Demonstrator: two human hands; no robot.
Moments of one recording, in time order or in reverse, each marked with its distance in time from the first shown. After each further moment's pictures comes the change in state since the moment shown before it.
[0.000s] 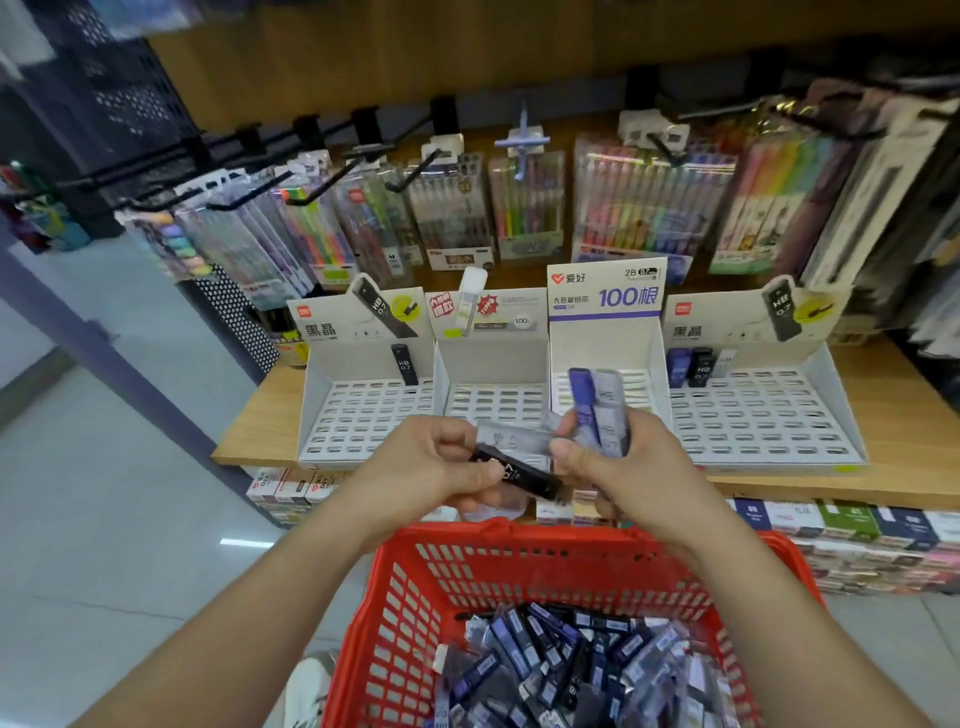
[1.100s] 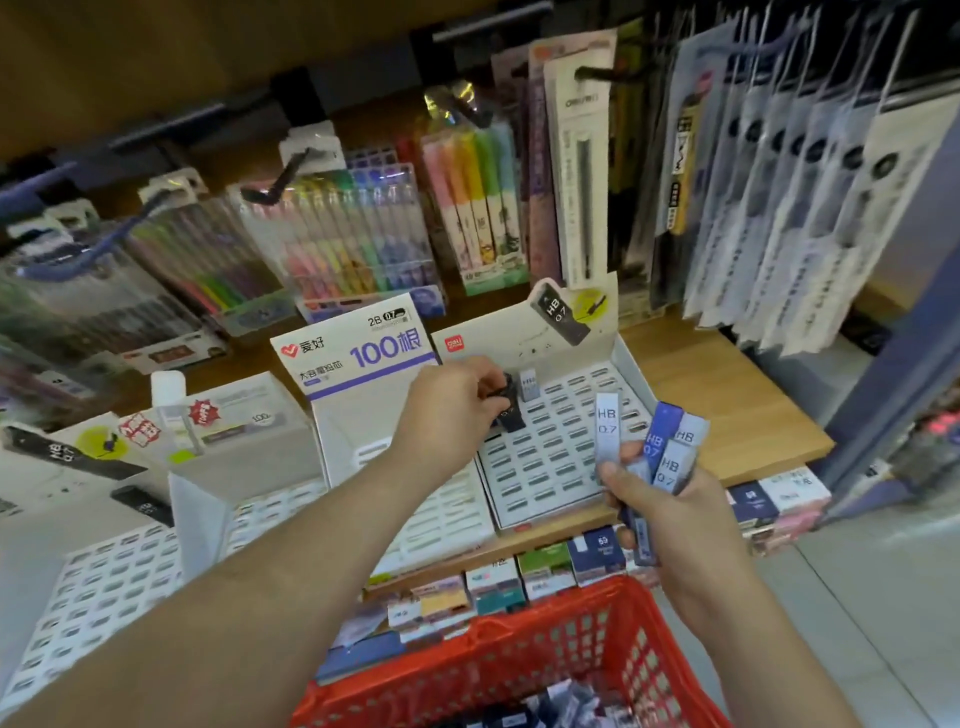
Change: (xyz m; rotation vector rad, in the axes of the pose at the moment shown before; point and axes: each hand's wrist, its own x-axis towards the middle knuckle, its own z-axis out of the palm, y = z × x) left_hand 0.219 0.055 0.182 0.845 0.154 0.541; right_hand 0.004 0.096 -0.161 0.472 0.654 0.137
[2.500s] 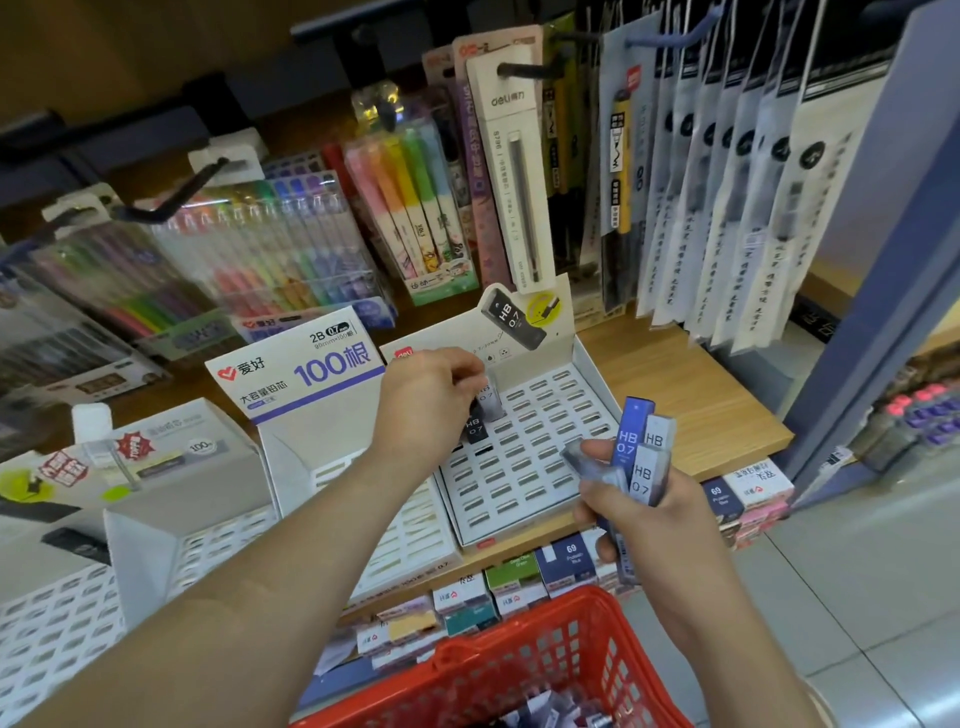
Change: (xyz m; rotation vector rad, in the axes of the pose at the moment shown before) left_hand 0.022 0.019 0.016 -0.123 0.118 -0.049; right_hand 0.004 0.002 -0.017 -0.023 -0.034 -0.043
